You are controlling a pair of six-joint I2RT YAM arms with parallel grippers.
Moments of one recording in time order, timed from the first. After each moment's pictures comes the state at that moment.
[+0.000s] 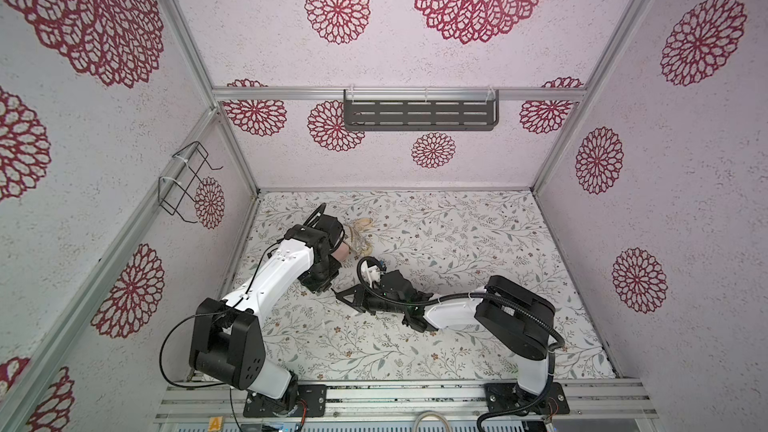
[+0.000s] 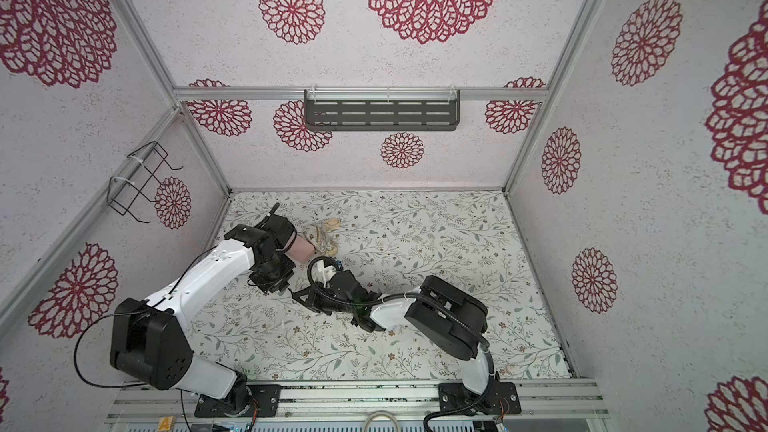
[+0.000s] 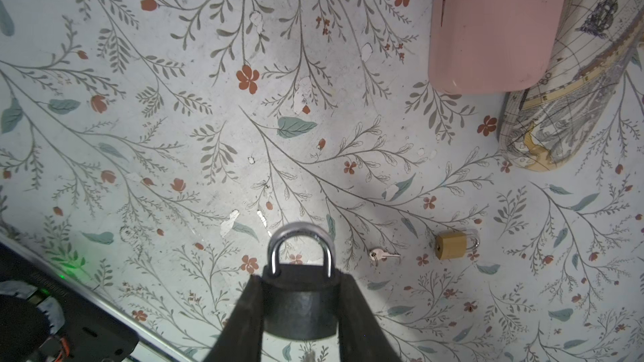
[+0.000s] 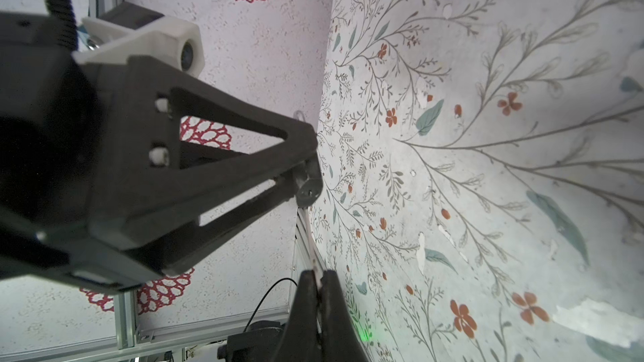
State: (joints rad) left arm -0.35 1.53 1.23 -1.16 -0.12 -1.22; right arm 1.07 1.93 0.97 0.73 -0.27 1.31
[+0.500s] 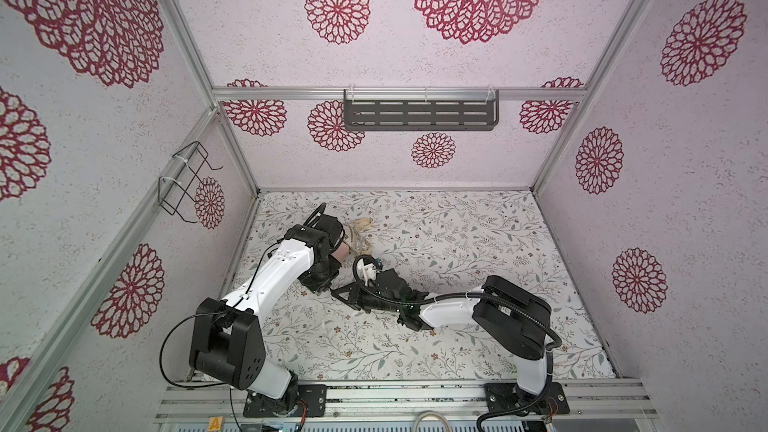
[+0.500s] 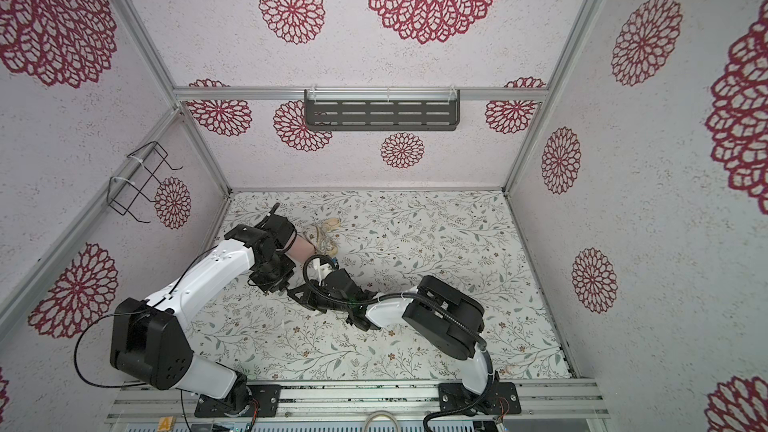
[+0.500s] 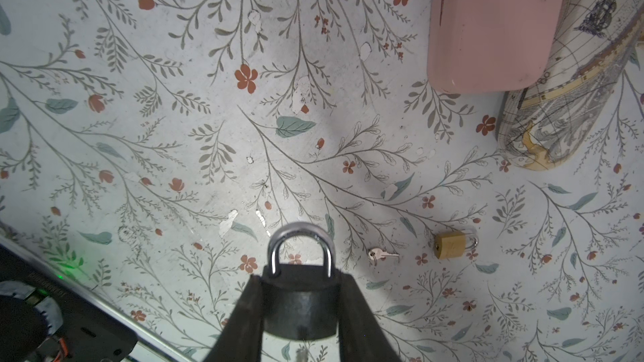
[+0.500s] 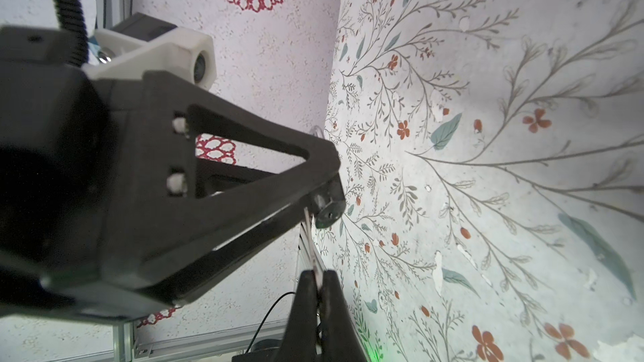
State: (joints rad) left arm -0.35 1.53 1.23 -1.16 -0.12 -1.22; right arm 1.10 1.94 1.01 0.70 -0.24 1.31
